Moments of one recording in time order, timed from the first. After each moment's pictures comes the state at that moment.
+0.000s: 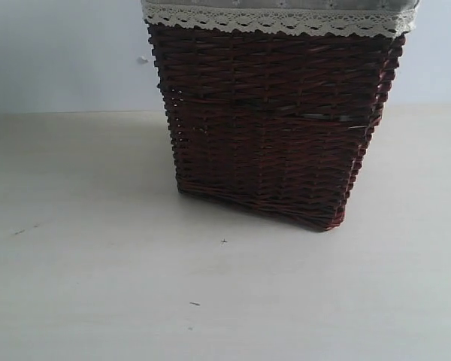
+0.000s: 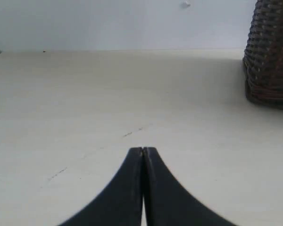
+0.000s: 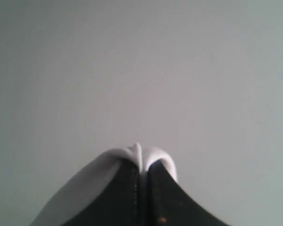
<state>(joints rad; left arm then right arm) -0.04 0.00 0.00 -0.12 0.36 0.10 0.05 1.27 -1.89 -1.31 -0.44 1.39</state>
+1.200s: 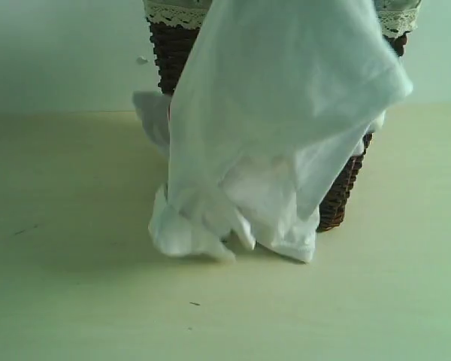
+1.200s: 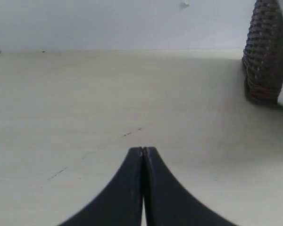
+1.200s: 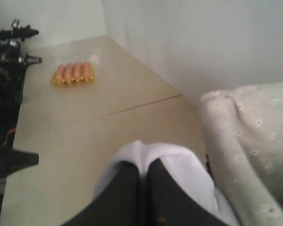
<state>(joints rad) -0.04 0.00 0.00 -0.12 0.36 0.10 0.13 1.46 -1.35 -1.76 -1.13 1.75</state>
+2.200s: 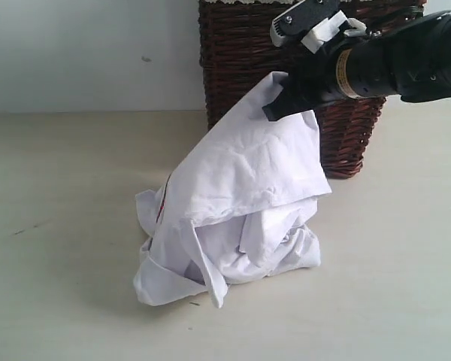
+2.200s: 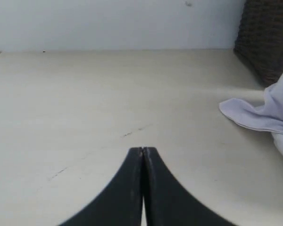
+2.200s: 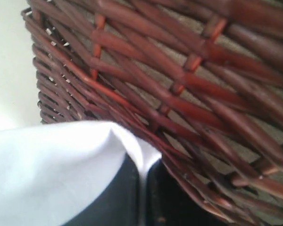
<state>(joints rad) -0.04 0.00 0.00 -0.12 0.36 0.10 0.35 1.79 -1.18 -1.75 -0.05 1.44</state>
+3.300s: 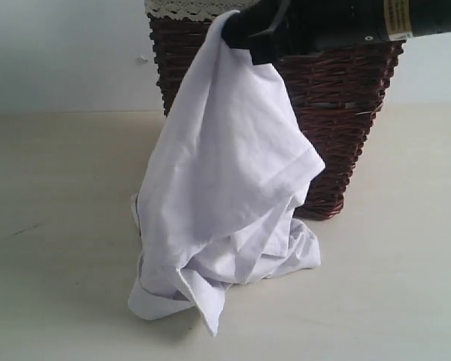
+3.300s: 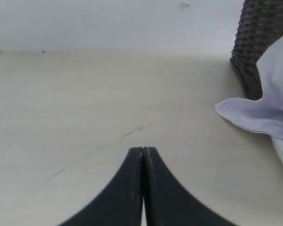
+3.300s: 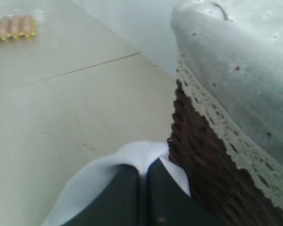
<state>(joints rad) -0.04 0.00 0.00 -0.12 0.36 0.10 0.35 1.51 -1.15 -1.76 -0.64 1.61</state>
